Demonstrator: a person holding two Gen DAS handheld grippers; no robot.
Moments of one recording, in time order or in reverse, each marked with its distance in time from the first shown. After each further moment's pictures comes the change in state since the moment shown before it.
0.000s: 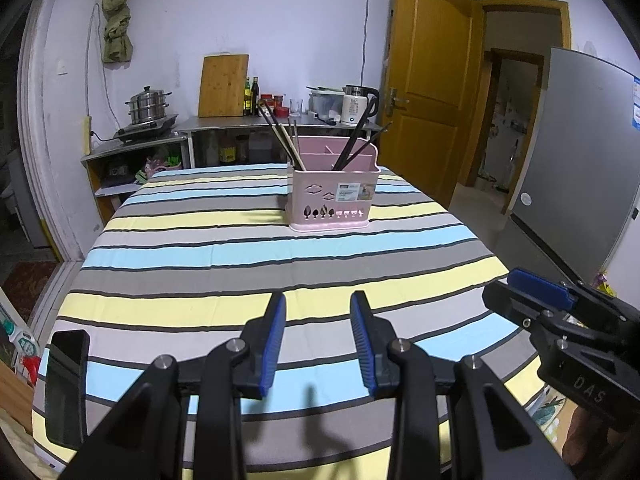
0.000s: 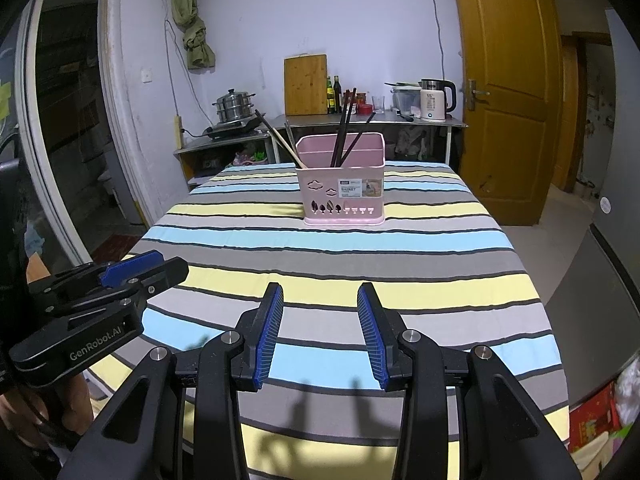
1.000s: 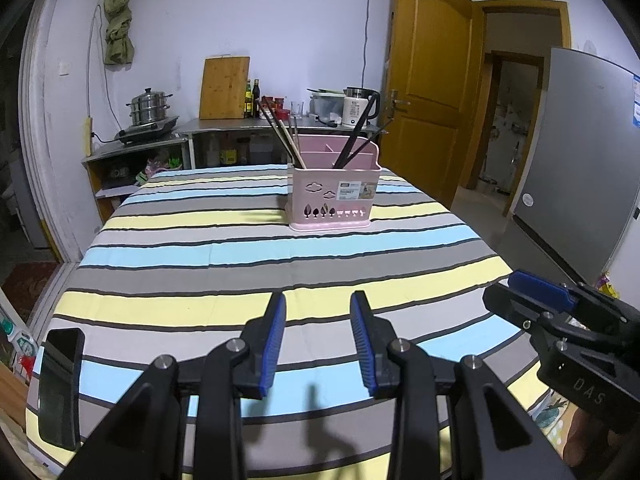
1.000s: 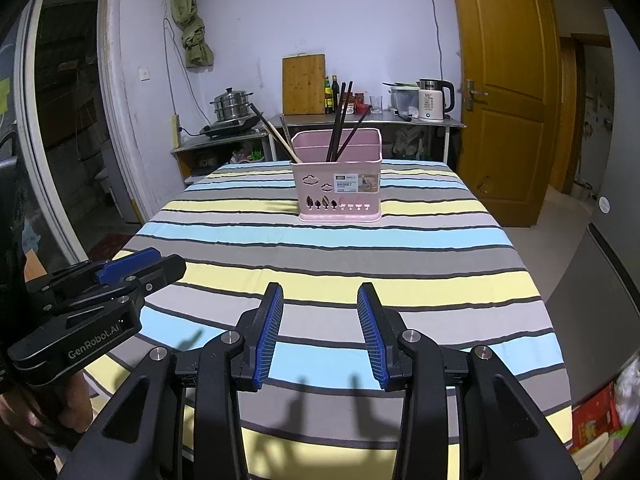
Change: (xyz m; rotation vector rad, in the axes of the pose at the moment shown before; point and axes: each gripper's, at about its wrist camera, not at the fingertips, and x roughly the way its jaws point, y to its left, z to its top) left arm 0.006 -0.005 -0.006 0.000 -0.015 0.004; right arm 0.007 0.000 -0.007 -0.004 -0.007 -0.008
